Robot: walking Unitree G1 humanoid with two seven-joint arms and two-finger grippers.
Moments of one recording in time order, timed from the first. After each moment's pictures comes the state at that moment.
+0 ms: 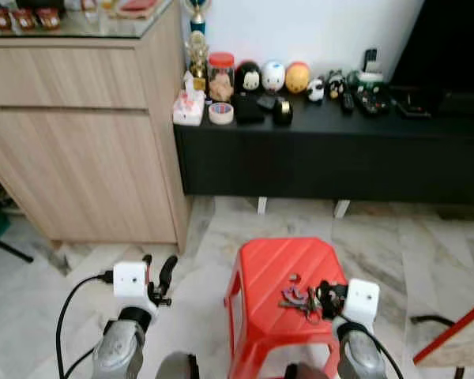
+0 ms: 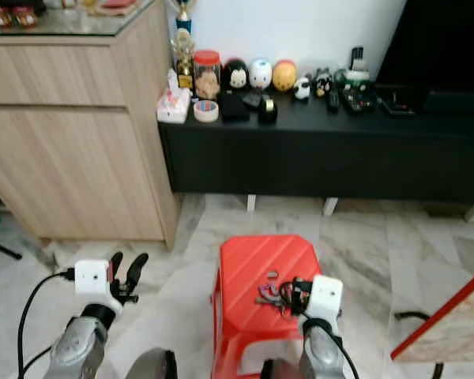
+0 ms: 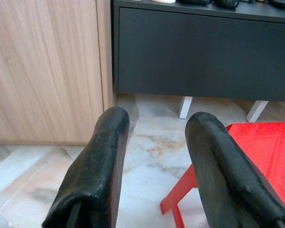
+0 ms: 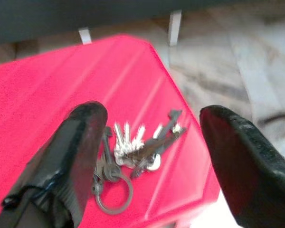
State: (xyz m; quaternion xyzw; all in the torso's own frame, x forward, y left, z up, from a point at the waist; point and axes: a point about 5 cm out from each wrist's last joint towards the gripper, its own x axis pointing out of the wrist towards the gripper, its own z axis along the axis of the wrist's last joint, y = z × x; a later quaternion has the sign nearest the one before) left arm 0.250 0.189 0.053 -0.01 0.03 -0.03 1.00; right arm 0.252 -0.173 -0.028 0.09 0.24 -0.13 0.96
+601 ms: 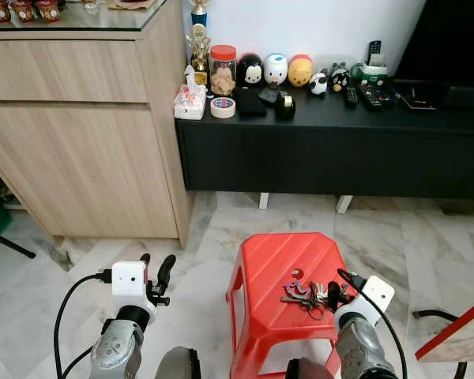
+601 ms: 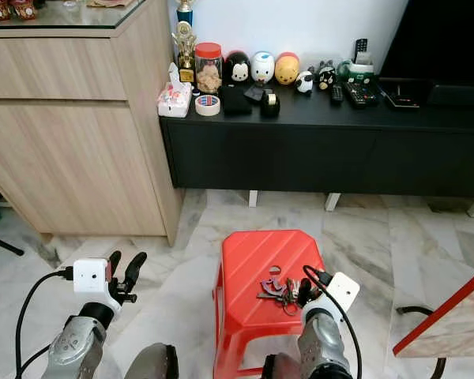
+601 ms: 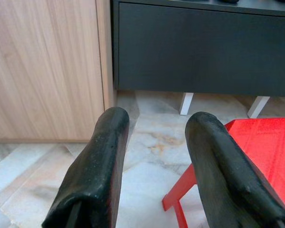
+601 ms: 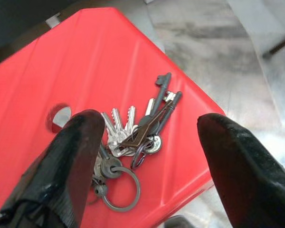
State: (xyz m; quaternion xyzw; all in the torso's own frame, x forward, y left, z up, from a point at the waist) left arm 0.250 0.189 0.053 -0.01 0.03 -0.03 1.00; right arm 0.268 -0.171 -0.026 0.17 0.27 -0.17 0.93
